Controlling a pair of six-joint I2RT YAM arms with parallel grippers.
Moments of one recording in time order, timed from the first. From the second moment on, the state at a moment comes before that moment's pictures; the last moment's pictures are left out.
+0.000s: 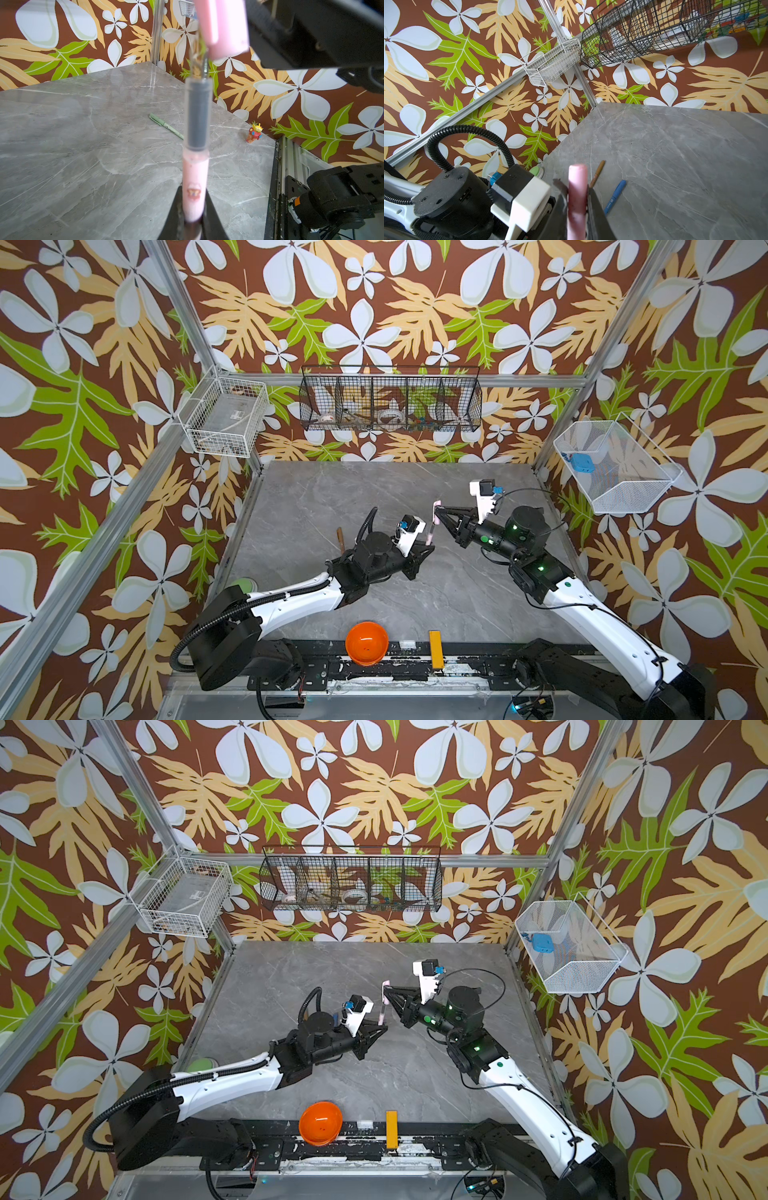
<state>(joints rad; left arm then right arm) -0.89 1.37 0.76 0.40 0.16 -0.25 0.46 1.01 0.81 0.15 -0.47 0.47</state>
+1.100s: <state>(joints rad) -0.89 1.29 0.65 0.37 0.07 -0.31 0.46 1.41 0.77 -0.29 -0.03 0.45</state>
